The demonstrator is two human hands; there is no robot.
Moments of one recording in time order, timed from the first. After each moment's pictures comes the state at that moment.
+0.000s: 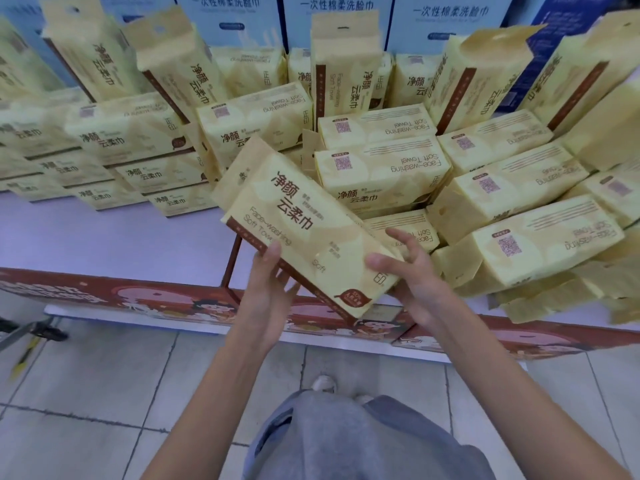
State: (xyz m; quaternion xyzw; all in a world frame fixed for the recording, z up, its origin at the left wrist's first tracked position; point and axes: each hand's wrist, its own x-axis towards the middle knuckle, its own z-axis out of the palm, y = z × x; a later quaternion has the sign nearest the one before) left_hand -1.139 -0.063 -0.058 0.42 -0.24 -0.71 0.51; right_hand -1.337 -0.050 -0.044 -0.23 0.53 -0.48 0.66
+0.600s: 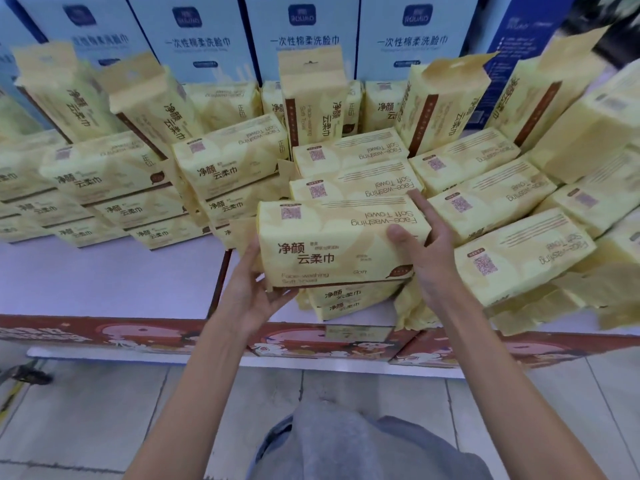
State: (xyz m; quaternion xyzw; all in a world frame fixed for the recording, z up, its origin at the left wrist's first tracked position) left_hand -1.150 -0.118 -0.047 0.52 -0.14 -0.74 0.40; right_hand -1.381 -0.086 -0.035 -0.37 0.51 -0.62 0.47
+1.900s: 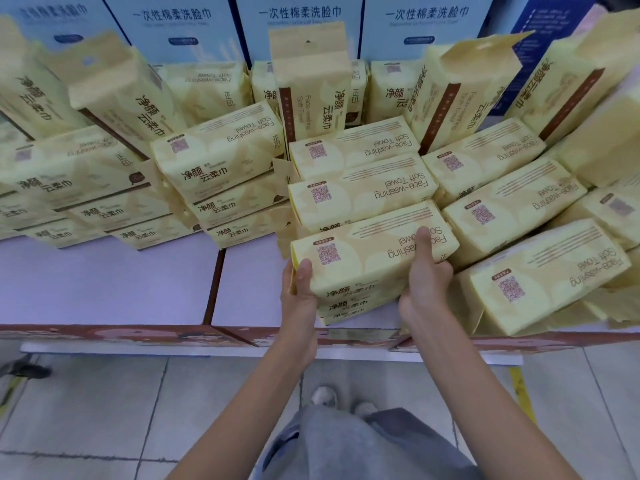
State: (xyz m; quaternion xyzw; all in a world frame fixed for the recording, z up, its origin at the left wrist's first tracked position) left_hand -1.211 -0.121 -0.090 0.54 -0.28 -0.65 0.46; right_hand -1.352 -0.127 -0.059 0.05 0.63 -0.64 0.44
